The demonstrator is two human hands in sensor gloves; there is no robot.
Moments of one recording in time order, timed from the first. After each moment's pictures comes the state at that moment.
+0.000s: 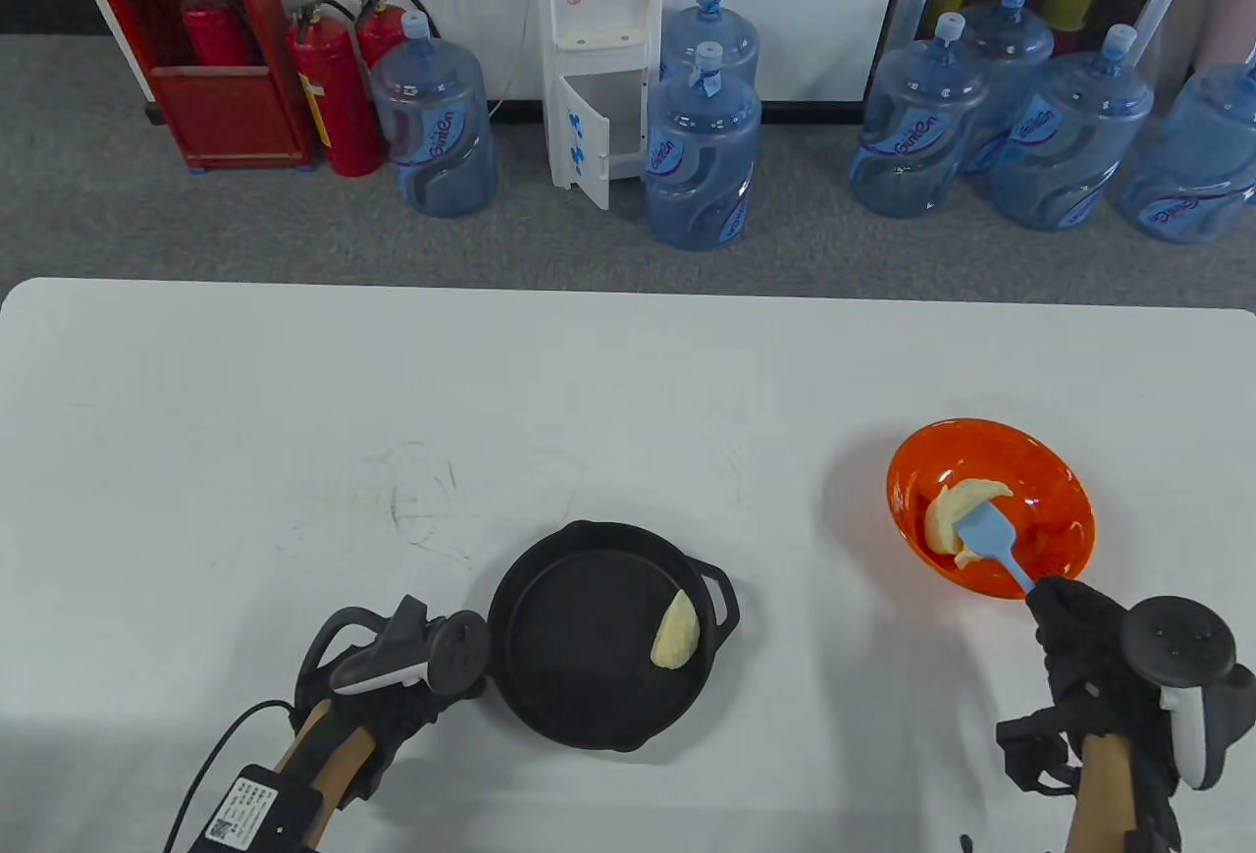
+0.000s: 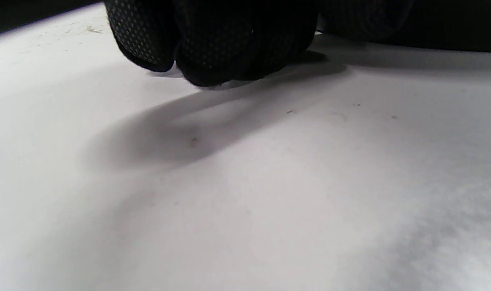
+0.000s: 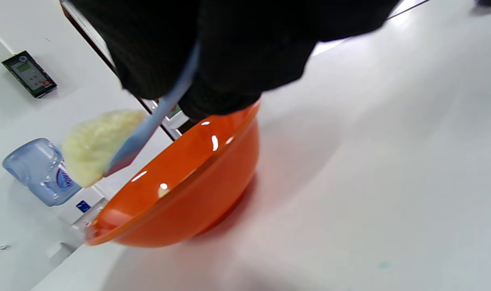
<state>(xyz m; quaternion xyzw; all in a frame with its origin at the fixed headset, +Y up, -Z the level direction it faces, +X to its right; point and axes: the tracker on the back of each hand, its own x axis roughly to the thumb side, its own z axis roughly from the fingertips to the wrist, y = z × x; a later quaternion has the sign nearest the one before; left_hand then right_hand) -0.211 -0.768 -0.278 -0.19 -0.21 -0.07 0.96 0.380 -0.696 -0.230 -0.30 -0.06 0.90 0.30</state>
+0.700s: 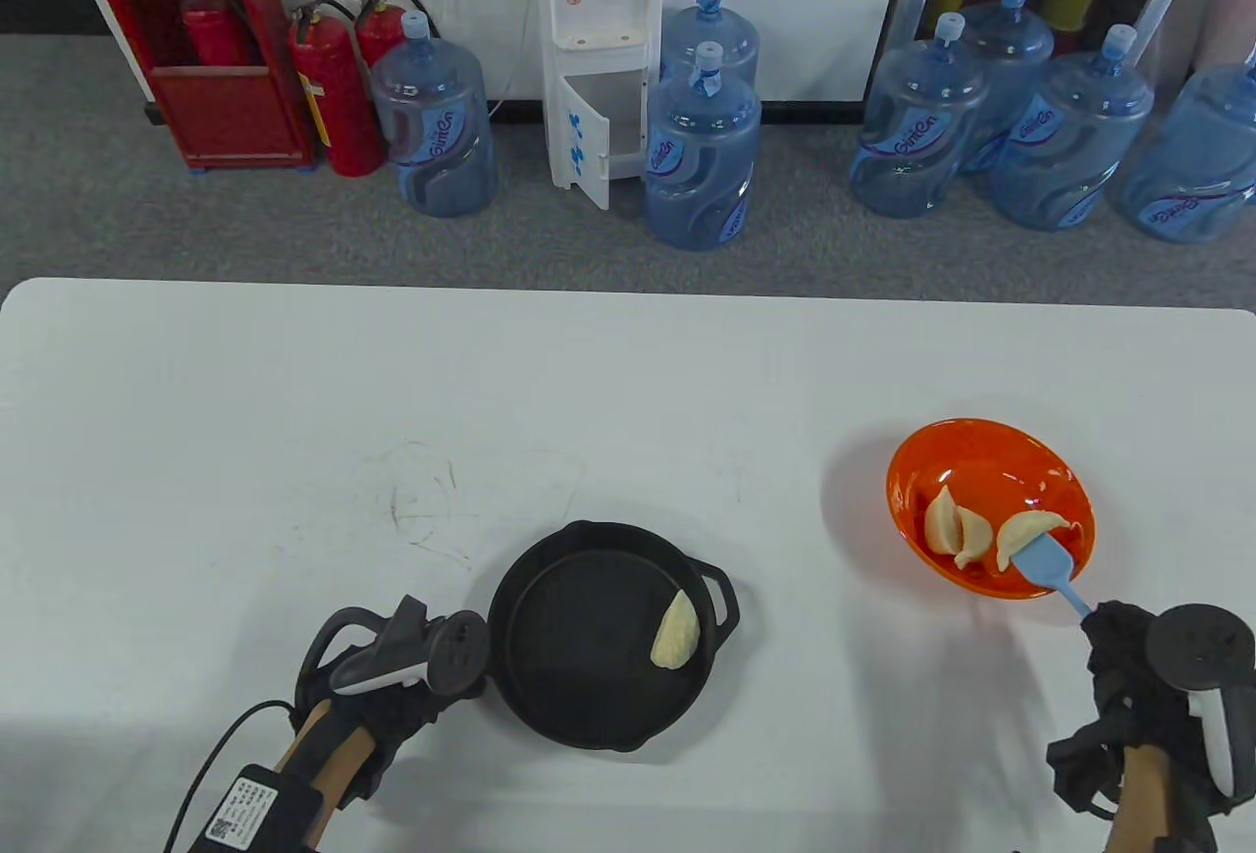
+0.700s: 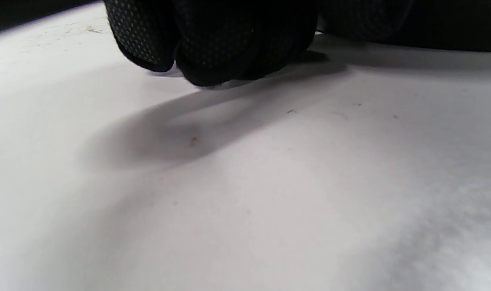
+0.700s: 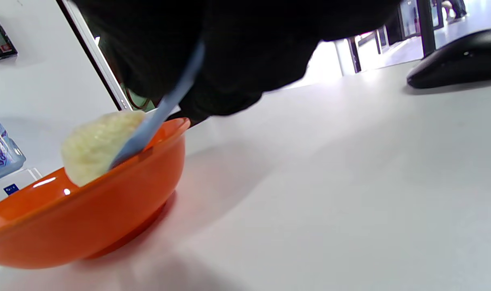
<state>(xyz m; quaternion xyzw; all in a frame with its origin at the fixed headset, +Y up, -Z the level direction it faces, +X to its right) -0.211 -0.768 -0.278 -0.19 -0.21 -0.07 0.96 0.399 -0.693 -0.225 -0.34 -0.05 0.92 0.18</state>
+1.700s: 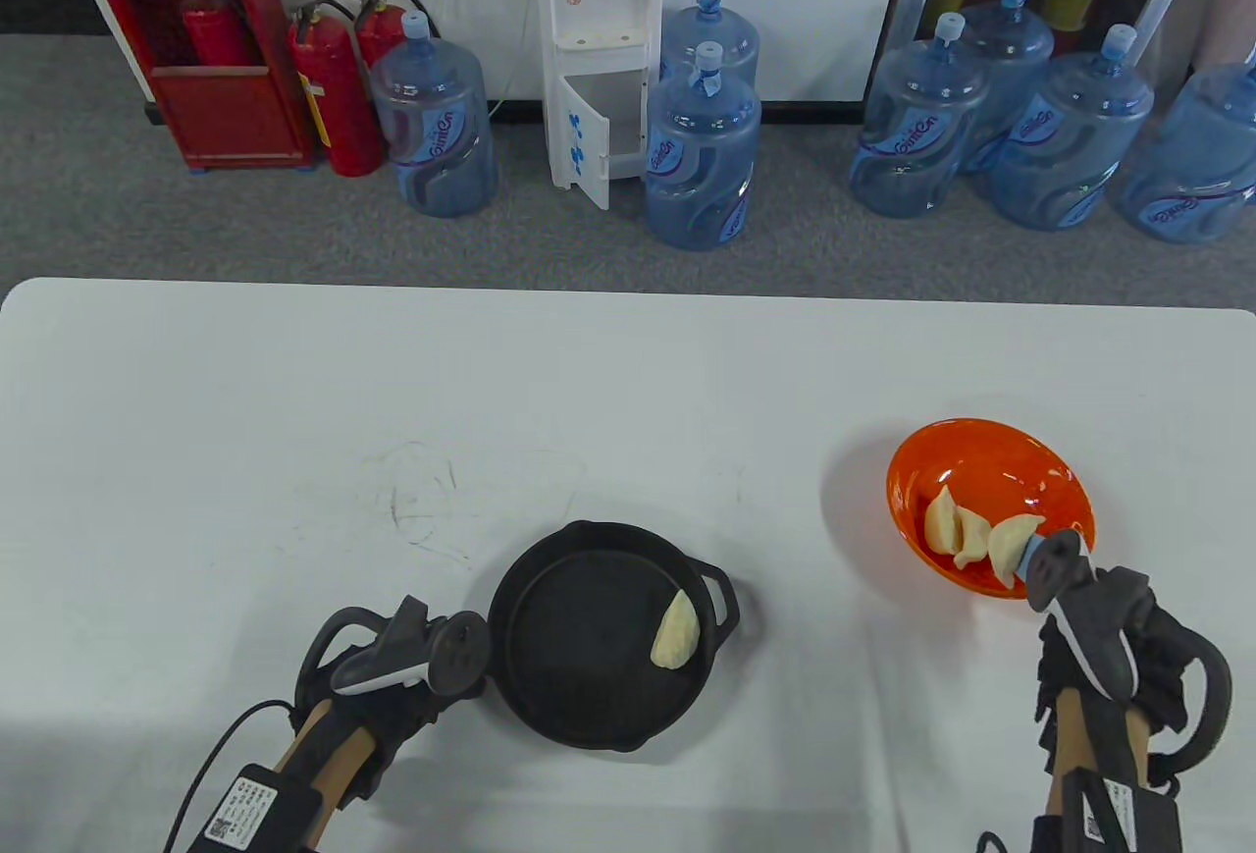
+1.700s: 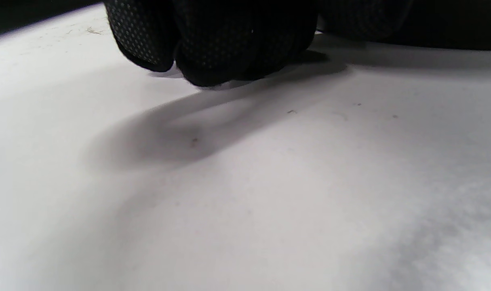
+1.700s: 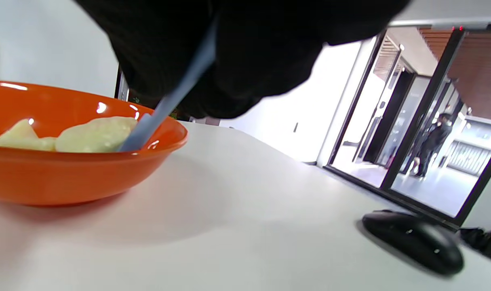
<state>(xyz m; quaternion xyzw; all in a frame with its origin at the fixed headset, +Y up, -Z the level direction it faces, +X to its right) -0.210 -0.767 -0.278 -0.19 -0.21 -0.08 0.96 0.328 -0.659 -0.270 -0.33 0.01 0.93 -0.15</state>
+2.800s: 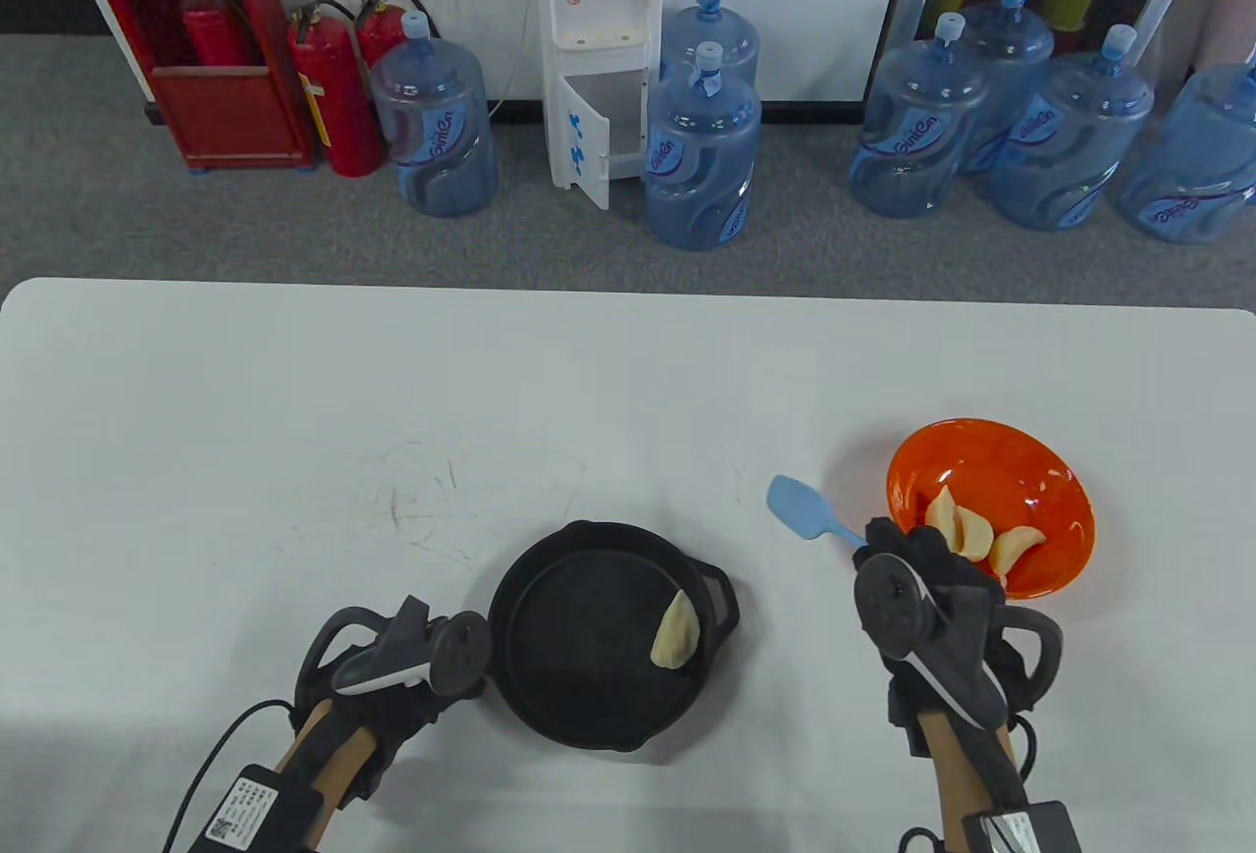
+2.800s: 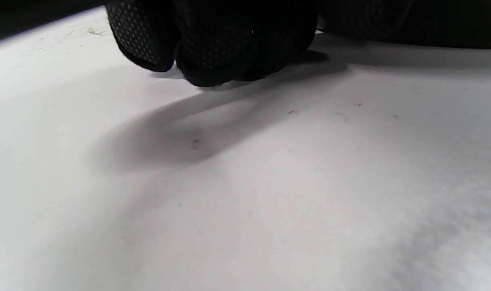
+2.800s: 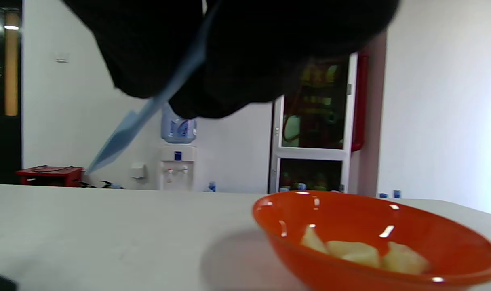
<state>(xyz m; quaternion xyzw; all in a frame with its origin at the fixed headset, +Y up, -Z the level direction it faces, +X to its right) -0.210 -0.767 -0.278 -0.19 -0.21 -0.08 0.96 0.184 -0.632 -0.254 -0.04 -0.13 0.99 -0.02</state>
